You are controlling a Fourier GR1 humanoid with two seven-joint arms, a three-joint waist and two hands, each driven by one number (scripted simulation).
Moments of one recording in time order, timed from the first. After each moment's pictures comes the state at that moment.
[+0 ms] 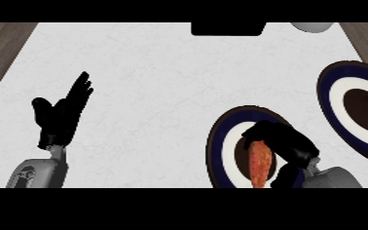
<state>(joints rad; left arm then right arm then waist) -0.14 0.25 0.01 -1.41 0.08 0.06 0.14 -0.12 -0.41 0.36 -1.50 0.78 0.45 -0.12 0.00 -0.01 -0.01</state>
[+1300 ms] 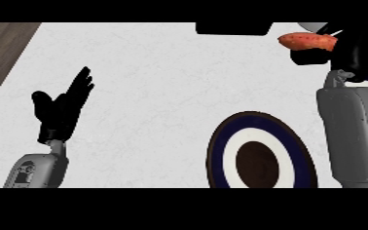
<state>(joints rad) -0.17 0.24 0.02 -1.41 0.07 0.03 0.17 -0.63 -0.24 -0.19 -1.35 1.09 -0.18 0.69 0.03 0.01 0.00</state>
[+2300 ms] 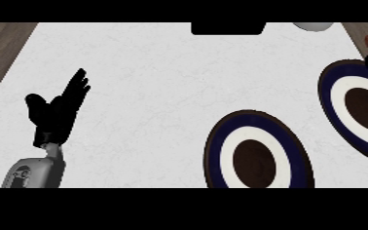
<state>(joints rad) -0.15 0.23 0.05 -1.45 0.05 0.03 0.19 -0.49 -0.37 -0.46 -1.31 1.07 -0.46 0.78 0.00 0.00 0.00</state>
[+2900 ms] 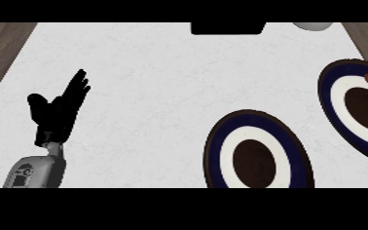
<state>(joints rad) -0.16 0.22 0.07 -1.41 0.05 0.02 0.16 -0.35 -0.43 -0.59 -1.13 0.73 -0.38 0.51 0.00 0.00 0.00</state>
